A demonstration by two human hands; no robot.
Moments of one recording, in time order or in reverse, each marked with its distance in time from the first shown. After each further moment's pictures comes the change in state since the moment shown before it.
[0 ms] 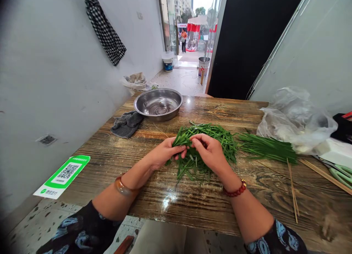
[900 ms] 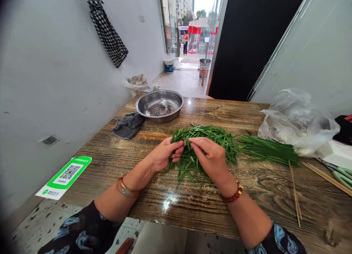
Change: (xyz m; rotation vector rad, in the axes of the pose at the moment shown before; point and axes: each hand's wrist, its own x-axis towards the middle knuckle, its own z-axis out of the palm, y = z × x) left_hand 0.000 0.000 0.005 -0.368 0.077 -0.071; right_hand -0.010 -0.006 0.007 -0.158 0.184 -0.318
